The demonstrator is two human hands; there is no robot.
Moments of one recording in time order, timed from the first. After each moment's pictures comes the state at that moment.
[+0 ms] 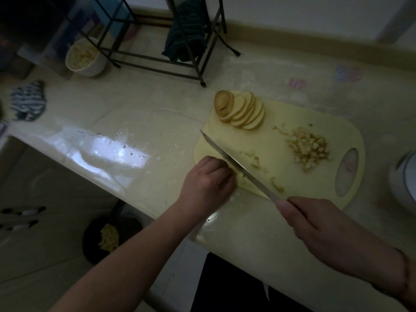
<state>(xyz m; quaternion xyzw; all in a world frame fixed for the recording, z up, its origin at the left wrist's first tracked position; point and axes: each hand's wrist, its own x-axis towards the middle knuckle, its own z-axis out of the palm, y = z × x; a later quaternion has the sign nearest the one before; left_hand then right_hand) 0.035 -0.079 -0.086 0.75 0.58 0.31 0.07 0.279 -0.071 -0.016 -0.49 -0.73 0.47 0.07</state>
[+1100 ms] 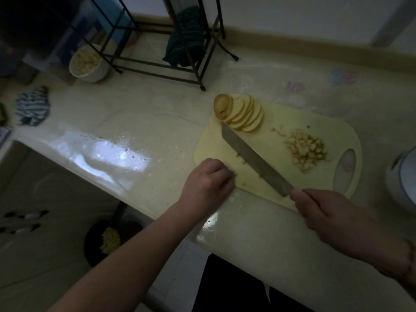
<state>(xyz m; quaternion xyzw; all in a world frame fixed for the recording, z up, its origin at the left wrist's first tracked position) 0.032 -0.078 -0.086 0.77 0.57 0.28 0.08 0.295 -0.057 -0.022 -0.53 -0.71 0.46 0.06</state>
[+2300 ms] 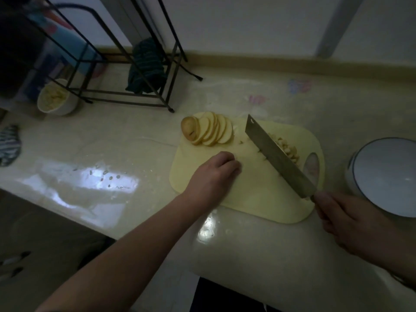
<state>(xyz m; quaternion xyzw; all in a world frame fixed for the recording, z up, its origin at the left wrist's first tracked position) 0.080 -0.013 -0.088 0.82 0.50 0.24 0.13 0.363 -0.059 -0.022 -0.63 -0.56 0.52 0.12</state>
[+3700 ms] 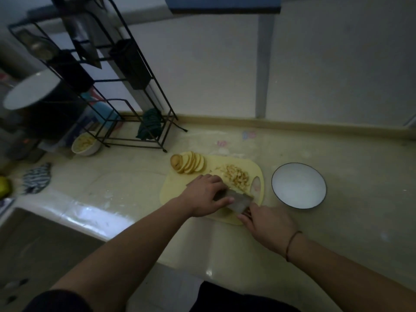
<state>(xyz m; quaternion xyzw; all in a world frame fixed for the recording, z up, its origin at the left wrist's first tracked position) 0.138 -0.021 -0.013 0.85 0.51 -0.04 0.14 0.359 -0.082 -0.021 -0.54 -0.82 0.17 -0.01</state>
